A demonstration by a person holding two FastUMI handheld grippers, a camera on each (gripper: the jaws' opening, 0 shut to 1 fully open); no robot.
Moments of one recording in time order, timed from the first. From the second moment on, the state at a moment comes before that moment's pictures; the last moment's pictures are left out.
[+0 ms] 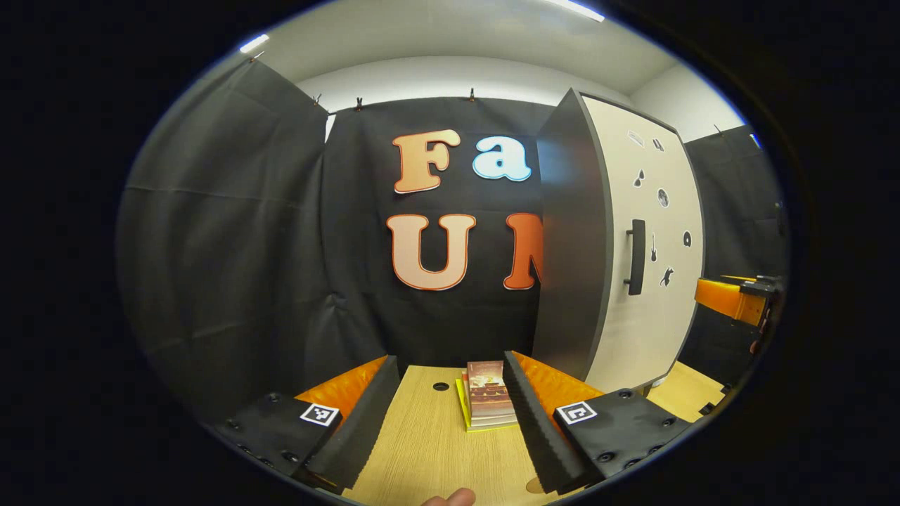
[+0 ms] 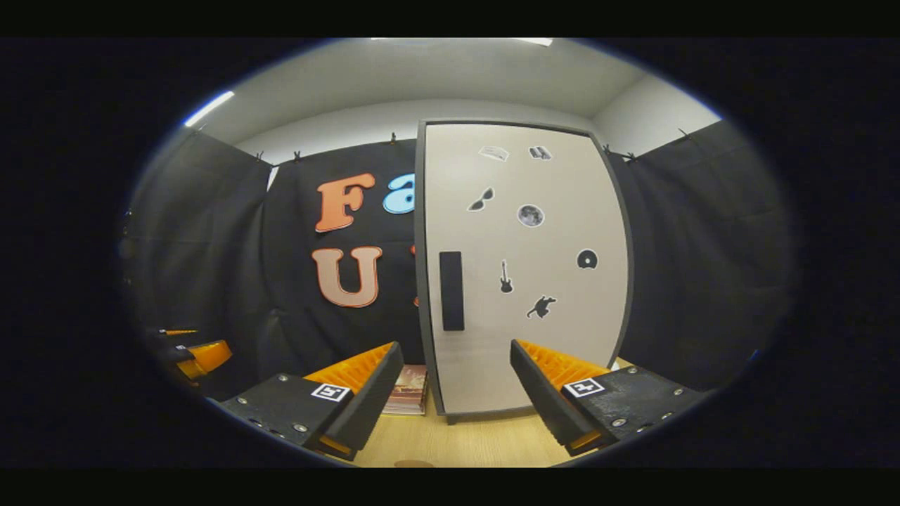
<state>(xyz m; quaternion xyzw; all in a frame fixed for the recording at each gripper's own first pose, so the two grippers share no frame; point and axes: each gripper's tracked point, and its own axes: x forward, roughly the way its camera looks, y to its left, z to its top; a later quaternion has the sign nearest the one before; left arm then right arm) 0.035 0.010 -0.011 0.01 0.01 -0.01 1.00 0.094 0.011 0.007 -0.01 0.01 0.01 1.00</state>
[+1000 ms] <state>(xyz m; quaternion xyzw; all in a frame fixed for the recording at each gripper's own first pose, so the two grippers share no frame) 0.110 0.078 -0.063 0.01 0.06 0.04 1.00 0.269 0.017 0.021 -0.02 0.00 -0.01 1.00</state>
